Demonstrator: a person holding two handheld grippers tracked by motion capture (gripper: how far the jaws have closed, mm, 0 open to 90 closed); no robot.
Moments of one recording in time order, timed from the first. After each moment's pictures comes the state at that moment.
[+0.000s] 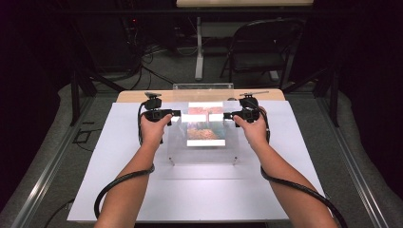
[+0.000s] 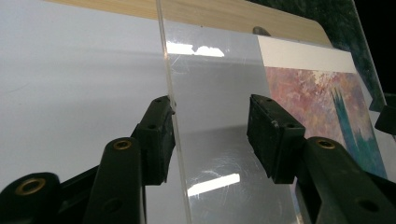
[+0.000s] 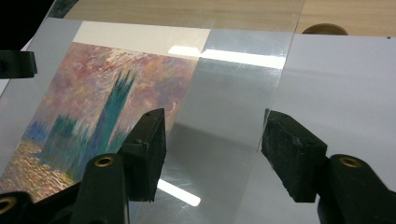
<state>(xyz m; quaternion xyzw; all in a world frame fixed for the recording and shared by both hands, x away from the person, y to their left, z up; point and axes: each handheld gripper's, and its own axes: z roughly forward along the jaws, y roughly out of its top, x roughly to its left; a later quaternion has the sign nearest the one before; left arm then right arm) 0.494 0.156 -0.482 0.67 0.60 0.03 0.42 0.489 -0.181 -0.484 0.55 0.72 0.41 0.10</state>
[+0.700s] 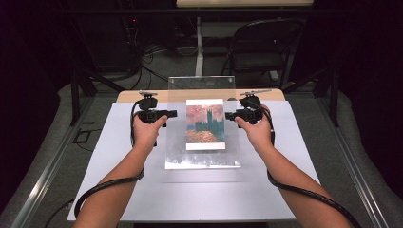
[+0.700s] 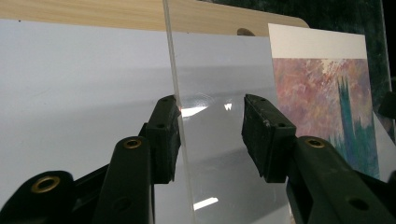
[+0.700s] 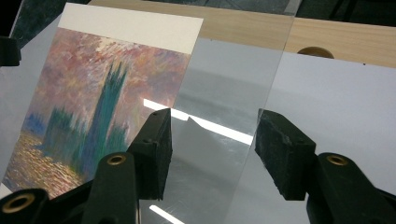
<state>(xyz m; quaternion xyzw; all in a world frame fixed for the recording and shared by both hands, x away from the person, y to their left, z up) 0.464 0.163 -0.451 0.69 0.58 0.05 0.42 0.461 -0.177 -0.453 0.52 0.74 0.41 0.14</state>
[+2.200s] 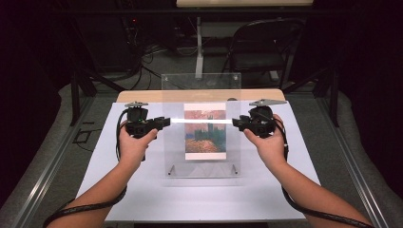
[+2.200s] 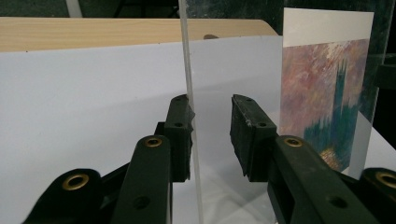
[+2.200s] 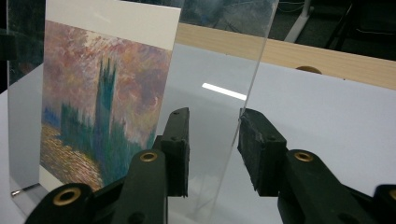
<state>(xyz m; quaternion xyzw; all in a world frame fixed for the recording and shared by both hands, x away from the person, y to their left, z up) 0.392 0.176 -0.421 0.72 0.51 0.10 0.46 0.388 -0.189 -0.422 0.48 0.74 0.44 0.18</state>
